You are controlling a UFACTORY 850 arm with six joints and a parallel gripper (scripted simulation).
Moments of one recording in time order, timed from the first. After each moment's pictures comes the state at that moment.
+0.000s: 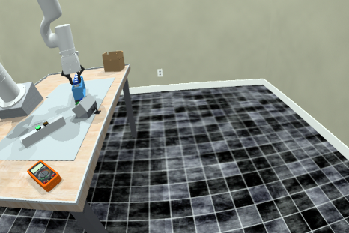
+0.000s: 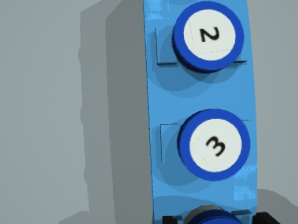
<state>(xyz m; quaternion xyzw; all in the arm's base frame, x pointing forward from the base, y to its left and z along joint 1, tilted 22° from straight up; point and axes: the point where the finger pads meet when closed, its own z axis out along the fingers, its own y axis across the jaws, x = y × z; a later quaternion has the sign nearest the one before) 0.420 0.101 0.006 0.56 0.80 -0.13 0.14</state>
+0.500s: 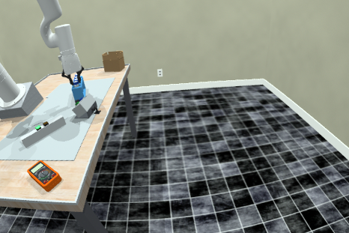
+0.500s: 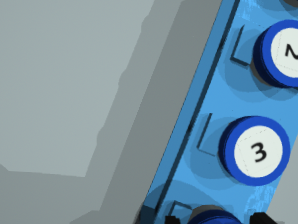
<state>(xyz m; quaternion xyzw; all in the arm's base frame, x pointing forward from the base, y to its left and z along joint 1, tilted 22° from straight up) 0.420 0.101 0.006 0.38 0.90 -0.16 0.11</state>
